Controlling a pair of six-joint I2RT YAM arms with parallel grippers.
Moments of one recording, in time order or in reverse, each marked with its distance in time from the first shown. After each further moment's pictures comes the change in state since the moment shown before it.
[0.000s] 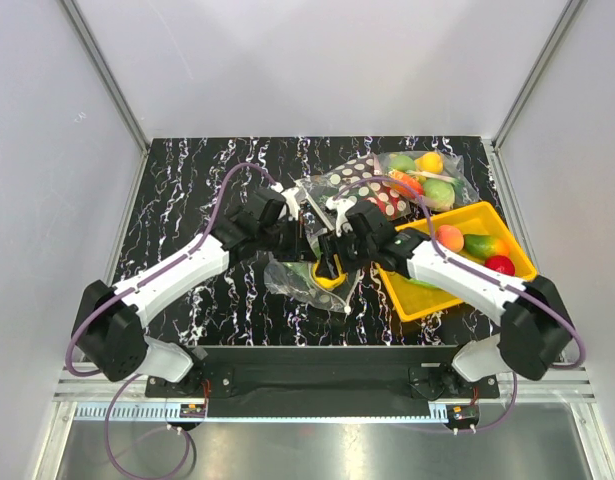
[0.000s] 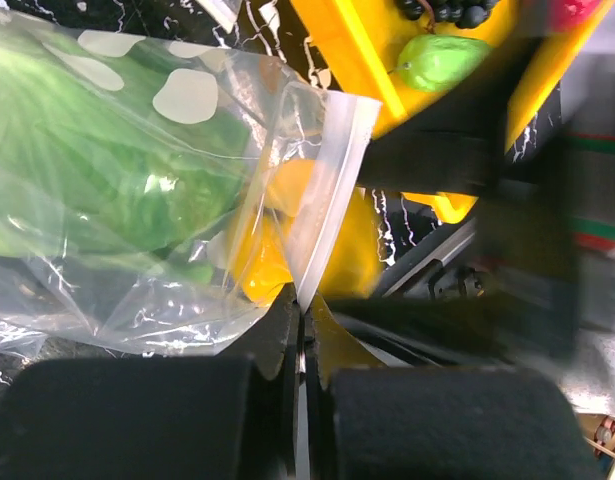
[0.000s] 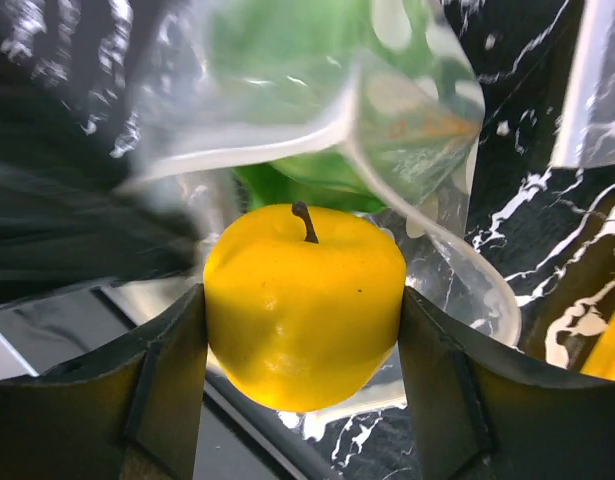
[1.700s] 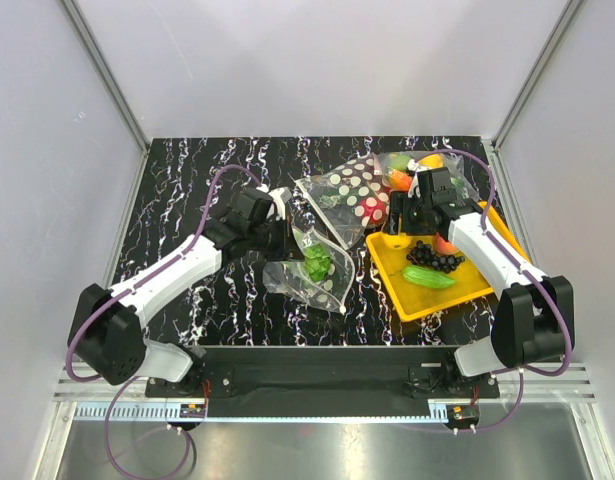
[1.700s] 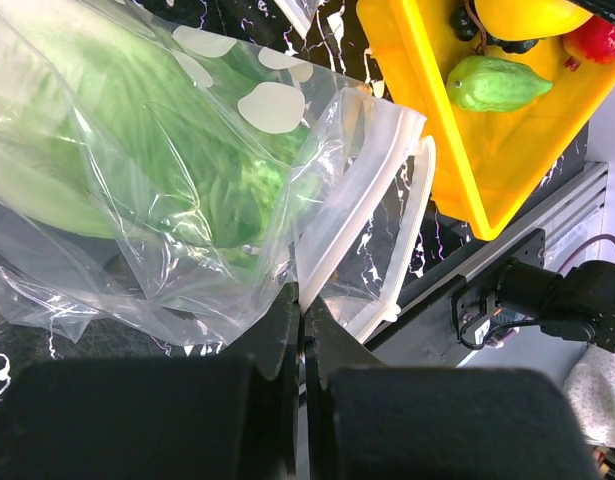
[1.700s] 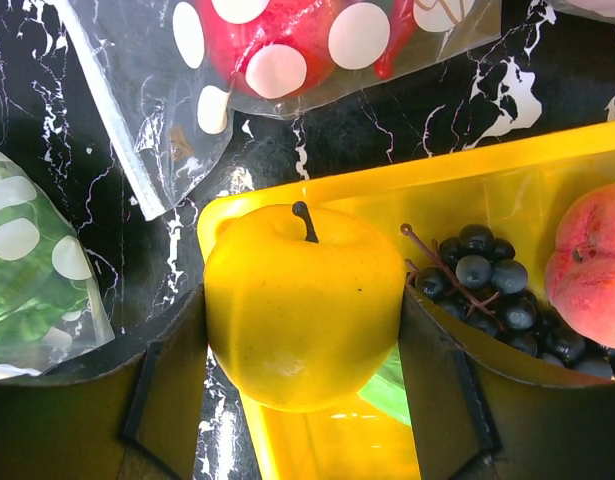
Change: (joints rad) left arm 0.084 -0.020 -0.055 -0.003 -0.005 0.011; right arm -0.505 0.019 0.087 -0.146 0.106 -0.072
